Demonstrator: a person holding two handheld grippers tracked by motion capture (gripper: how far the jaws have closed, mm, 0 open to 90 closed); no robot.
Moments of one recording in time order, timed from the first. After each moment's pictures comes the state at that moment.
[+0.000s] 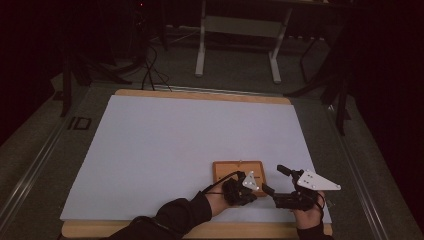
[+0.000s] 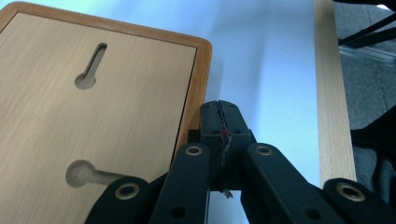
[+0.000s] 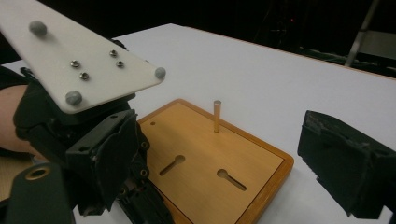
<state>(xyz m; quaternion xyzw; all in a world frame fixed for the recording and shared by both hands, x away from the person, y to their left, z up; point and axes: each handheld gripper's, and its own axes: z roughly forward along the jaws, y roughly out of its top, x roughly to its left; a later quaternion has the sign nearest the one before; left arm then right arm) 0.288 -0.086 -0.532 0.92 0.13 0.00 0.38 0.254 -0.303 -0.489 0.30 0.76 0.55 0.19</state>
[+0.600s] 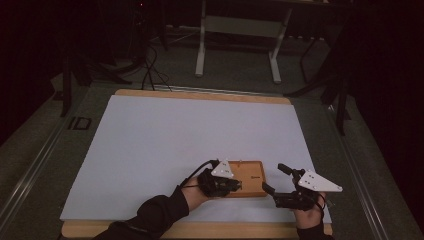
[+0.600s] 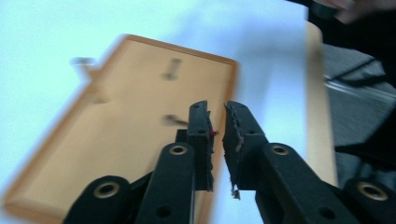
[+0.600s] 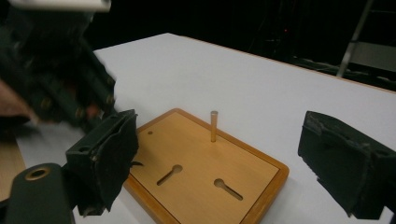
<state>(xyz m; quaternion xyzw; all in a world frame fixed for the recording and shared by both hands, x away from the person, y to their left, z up) 0.292 -0.011 -0.496 0.88 0.17 0.04 0.45 0.252 -0.301 -0.486 0.30 0.75 0.56 0.21</state>
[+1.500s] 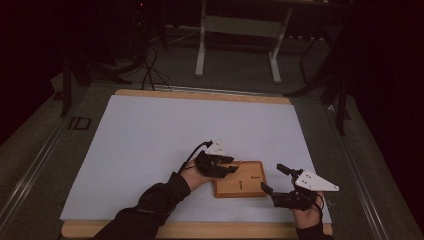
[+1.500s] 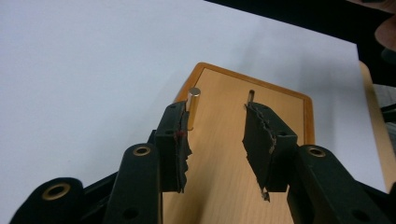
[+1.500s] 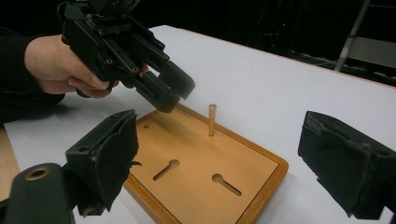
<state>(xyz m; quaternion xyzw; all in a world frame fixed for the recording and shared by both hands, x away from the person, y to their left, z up) 0.347 -0.005 -0.505 0.85 0.20 0.04 0.48 0.254 -0.298 -0.489 0.30 0.75 0.55 0.21</state>
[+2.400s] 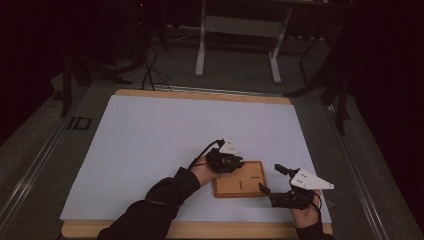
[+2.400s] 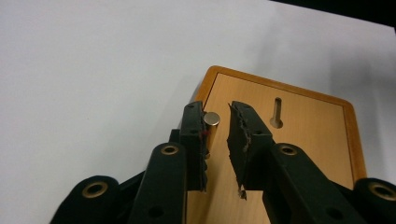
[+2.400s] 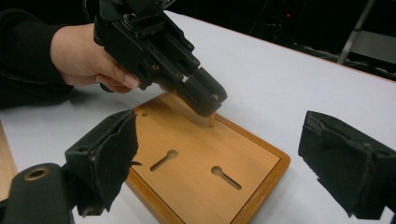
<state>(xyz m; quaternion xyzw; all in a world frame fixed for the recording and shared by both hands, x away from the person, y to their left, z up) 0.365 -0.035 -0.515 0.87 0.18 0.08 0.46 0.257 -0.293 -0.492 0.29 0.77 0.52 0.21</state>
